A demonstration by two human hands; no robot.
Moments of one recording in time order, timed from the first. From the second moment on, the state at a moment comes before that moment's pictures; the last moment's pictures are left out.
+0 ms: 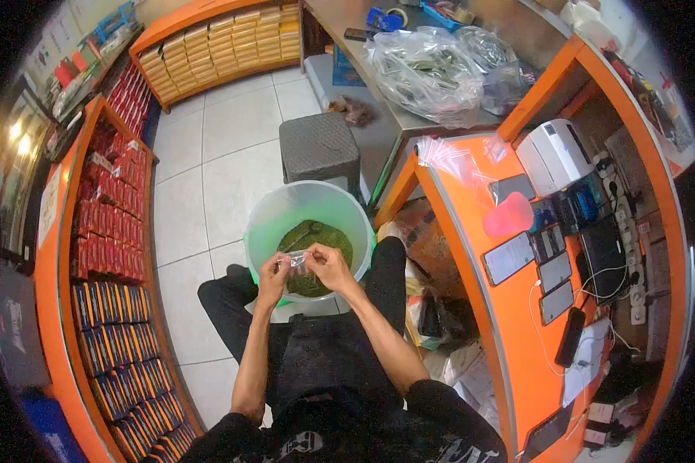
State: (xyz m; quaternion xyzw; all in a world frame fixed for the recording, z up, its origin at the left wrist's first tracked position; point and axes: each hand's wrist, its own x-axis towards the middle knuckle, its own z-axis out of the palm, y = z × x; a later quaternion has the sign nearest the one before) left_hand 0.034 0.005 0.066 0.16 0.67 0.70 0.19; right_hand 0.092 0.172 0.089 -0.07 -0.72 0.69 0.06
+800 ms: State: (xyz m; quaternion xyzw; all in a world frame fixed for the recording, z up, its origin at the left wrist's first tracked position) left_hand 0.027 -0.016 0.079 0.22 0.66 0.67 0.28; right_hand 0.108 0.199 0.111 0.01 -0.73 0.68 -0.03
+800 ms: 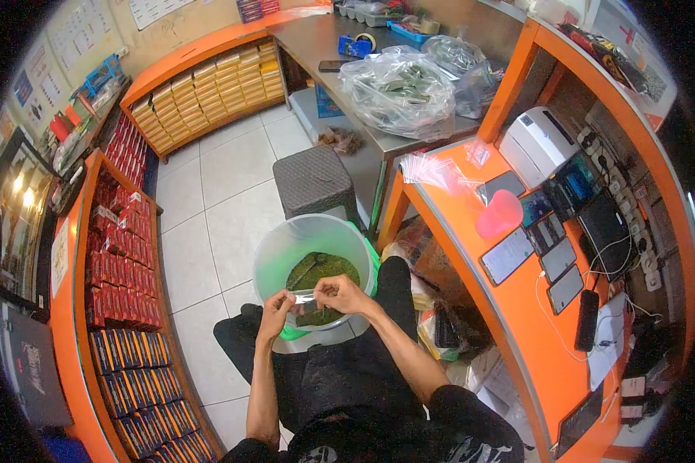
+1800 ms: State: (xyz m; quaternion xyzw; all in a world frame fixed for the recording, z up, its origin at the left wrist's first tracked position) left_hand 0.027 -0.022 0.116 0.33 0.67 0.56 0.37; right_hand 0.110 0.218 0.148 0.10 -0.75 0.63 -0.18
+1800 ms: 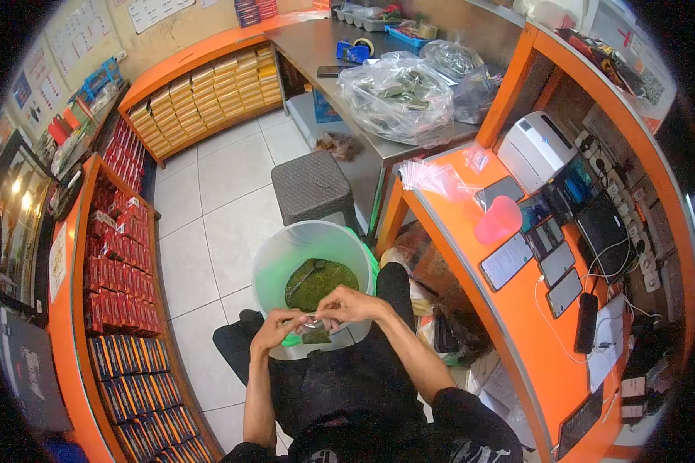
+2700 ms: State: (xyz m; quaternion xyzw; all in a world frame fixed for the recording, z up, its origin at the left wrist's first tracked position) left_hand 0.033 -0.018 0.105 0.22 0.67 0.67 0.21; right_hand 0.128 0.430 0.175 -0.47 -0.82 0.06 0.34
